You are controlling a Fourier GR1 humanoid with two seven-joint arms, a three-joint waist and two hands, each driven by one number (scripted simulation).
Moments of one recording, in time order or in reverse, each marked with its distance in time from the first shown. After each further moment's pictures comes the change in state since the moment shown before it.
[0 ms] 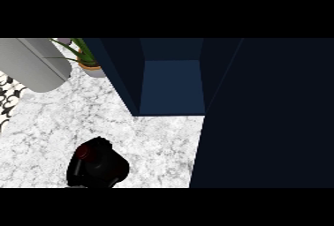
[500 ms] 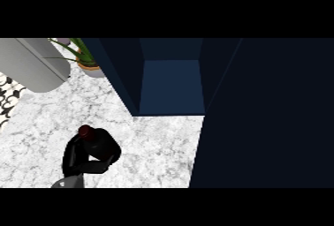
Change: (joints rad) left arm -0.116 0.008 0.133 0.176 0.017 0.162 -0.070; right arm -0.044 0.035 -0.018 0.003 0.002 0.021 0.054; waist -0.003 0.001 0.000
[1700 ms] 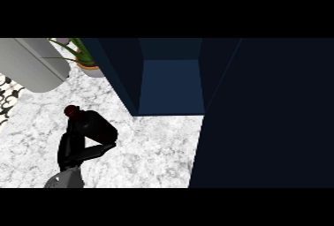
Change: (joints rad) left arm -0.009 -0.024 0.068 -0.119 0.054 0.116 0.278; right arm -0.020 0.048 -0.023 -0.004 0.003 0.037 0.047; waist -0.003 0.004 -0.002
